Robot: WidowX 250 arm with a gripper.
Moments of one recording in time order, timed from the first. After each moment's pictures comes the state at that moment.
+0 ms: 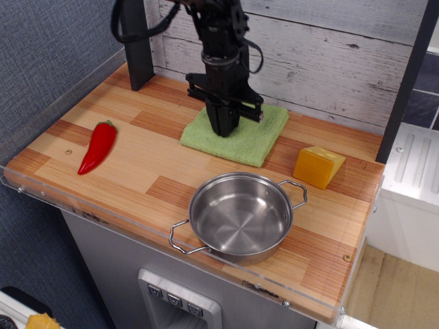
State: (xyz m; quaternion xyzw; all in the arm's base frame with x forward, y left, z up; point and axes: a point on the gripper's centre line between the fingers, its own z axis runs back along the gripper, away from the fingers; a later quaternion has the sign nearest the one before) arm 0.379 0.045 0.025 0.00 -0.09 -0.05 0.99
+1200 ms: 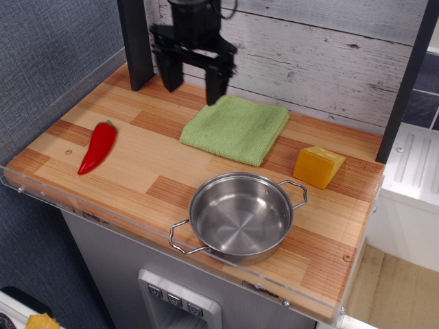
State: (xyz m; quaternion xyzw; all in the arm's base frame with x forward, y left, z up) arm 0.345 0.068 0.088 0.02 -0.04 -0.02 1.00
